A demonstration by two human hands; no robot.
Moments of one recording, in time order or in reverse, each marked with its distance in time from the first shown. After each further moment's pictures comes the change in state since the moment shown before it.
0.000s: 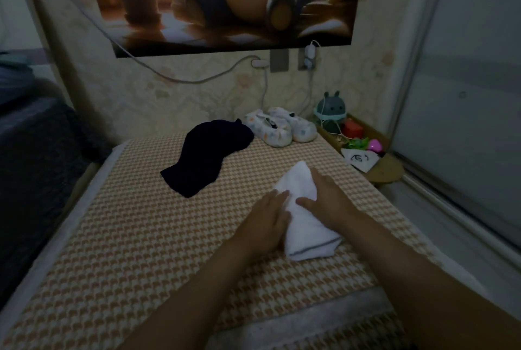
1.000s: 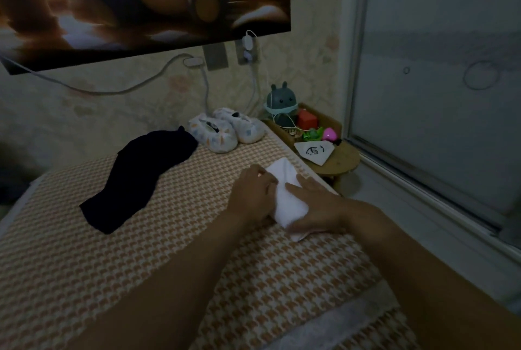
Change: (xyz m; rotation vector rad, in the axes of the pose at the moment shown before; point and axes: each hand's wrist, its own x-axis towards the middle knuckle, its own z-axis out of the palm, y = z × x) left_hand 0.160 0.047 0.061 0.229 0.148 0.137; right_hand 0.007 0.105 -0.084 -0.166 -0.411 0.088
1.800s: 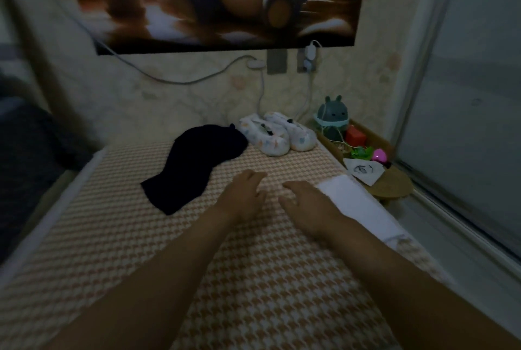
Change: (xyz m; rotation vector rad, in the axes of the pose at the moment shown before) left_hand -0.051 -0.118 -0.078 -0.035 -0.133 -0.268; right_hand 0.057 -0.137 0.046 0.052 0.318 -0.116
